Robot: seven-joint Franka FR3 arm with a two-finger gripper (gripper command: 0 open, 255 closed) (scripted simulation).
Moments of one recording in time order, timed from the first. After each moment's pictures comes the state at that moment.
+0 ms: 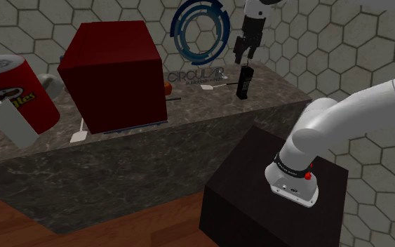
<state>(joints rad) -0.04 -0.67 -0.20 -2.32 -0.10 1.69 -0.06</state>
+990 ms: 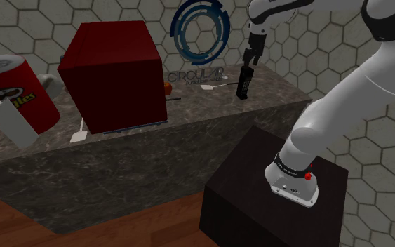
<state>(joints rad) -0.09 -0.30 -0.52 -2.21 -0.13 1.91 -0.44</state>
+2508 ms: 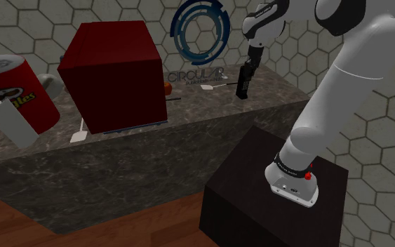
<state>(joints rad) -0.11 -0.01 -0.63 -2.14 0.00 2.06 -0.65</state>
